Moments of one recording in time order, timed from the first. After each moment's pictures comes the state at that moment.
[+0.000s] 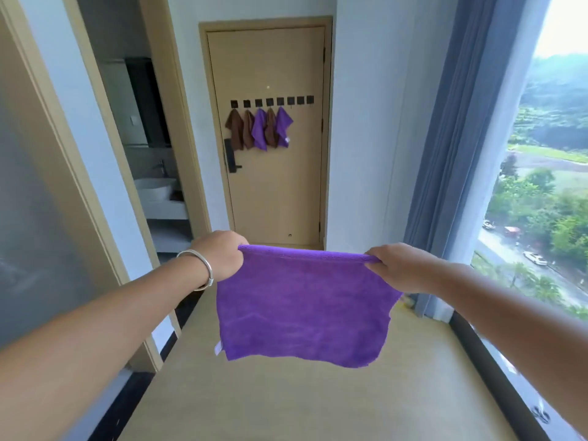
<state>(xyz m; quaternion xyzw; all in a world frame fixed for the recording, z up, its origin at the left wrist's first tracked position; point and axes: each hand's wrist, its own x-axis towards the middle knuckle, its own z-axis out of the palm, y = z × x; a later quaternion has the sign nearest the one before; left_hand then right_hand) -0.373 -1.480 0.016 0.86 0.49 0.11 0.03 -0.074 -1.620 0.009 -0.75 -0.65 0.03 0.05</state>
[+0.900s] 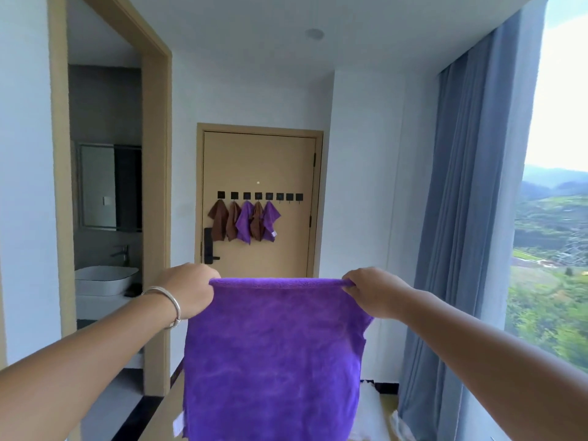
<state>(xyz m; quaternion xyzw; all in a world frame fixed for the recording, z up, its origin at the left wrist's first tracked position) -0.350 -1.166 0.118 0.85 0.48 0.22 -0.10 -0.046 -1.314 0.139 -0.76 -0.63 -0.13 0.09</state>
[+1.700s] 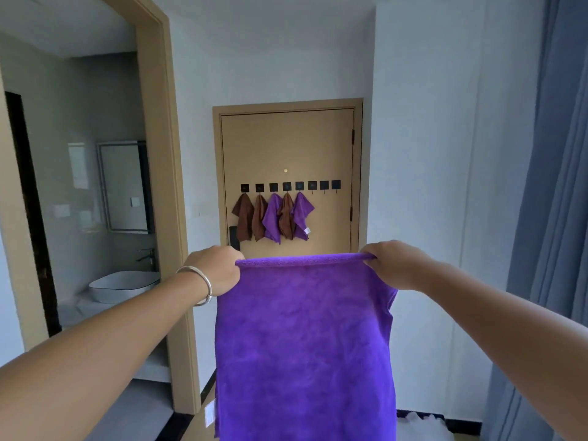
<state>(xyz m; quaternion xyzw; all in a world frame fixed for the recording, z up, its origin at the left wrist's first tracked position) -0.187 -0.840 0.122 0.84 0.50 0.19 -0.09 0.127 -0.968 0.141 -0.73 -0.66 -0.12 0.14</state>
